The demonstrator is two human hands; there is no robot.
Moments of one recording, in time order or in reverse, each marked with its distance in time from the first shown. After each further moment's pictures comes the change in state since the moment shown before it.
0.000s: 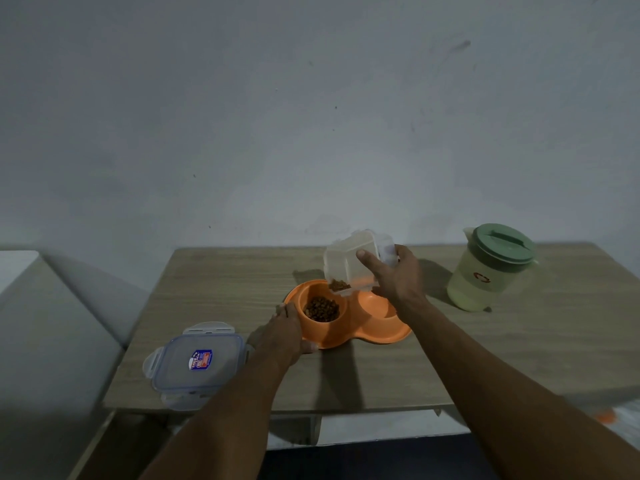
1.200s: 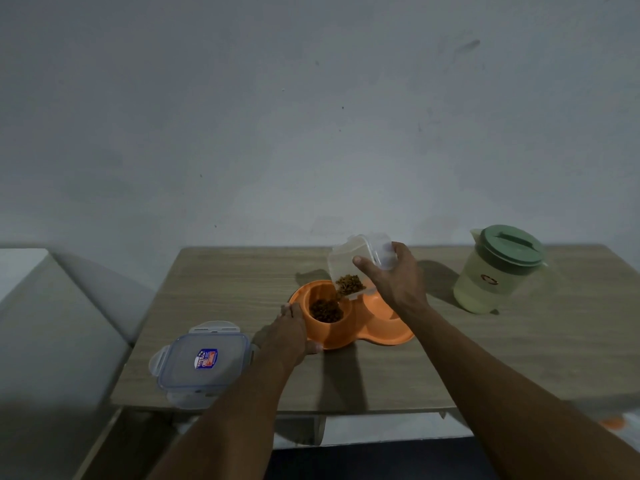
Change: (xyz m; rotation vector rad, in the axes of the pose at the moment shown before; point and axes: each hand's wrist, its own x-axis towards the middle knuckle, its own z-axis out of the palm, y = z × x) left_hand -0.001 0.001 0.000 0.034 -0.017 -0.012; right_hand 0.004 0.006 0.007 -0.182 -0.001 -0.161
